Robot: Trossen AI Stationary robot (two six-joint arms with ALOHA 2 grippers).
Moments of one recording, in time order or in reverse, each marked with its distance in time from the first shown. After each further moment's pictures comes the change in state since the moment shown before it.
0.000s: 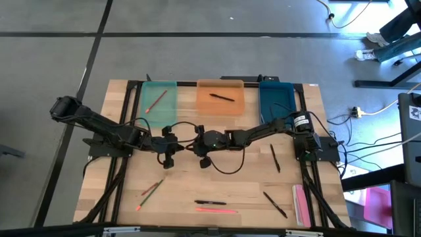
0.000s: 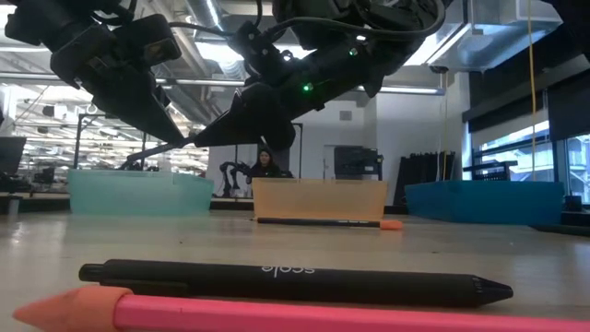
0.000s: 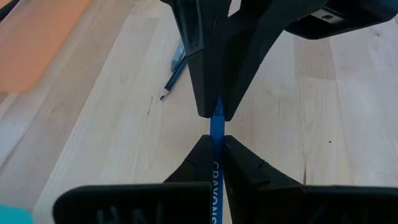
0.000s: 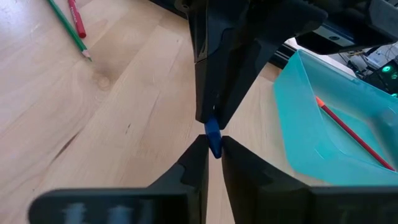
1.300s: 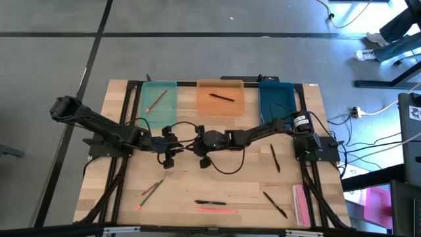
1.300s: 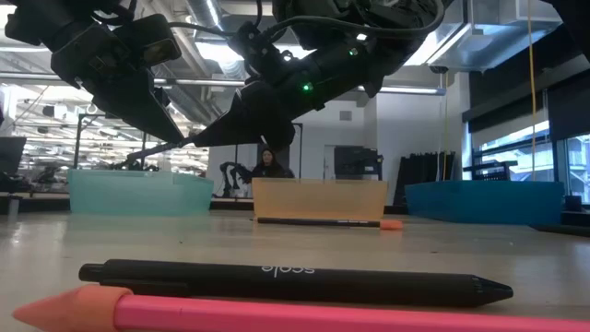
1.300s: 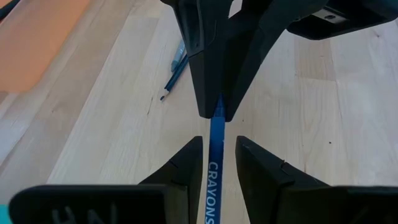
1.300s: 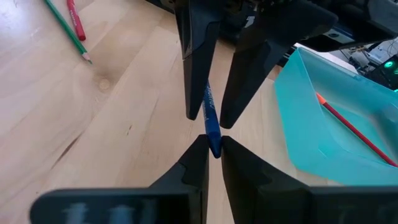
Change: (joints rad) left arm 0.000 0.000 0.000 0.001 0.000 -0.002; right arm 0.000 0.000 0.000 -0.001 0.000 0.024
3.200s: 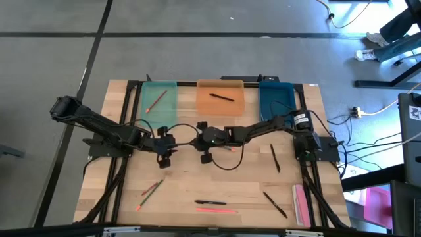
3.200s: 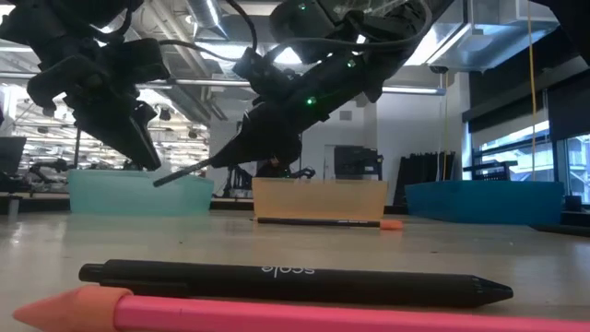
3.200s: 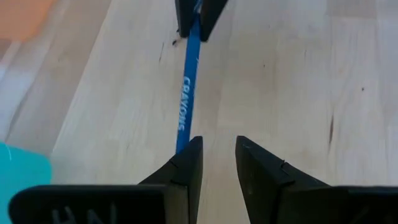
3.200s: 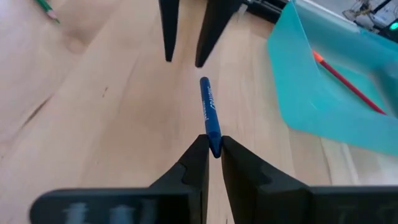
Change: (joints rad) left arm -0.001 0.000 0.000 -0.179 0.010 -0.036; right arm -0.038 -0.002 0.000 -0.105 0.019 0.044
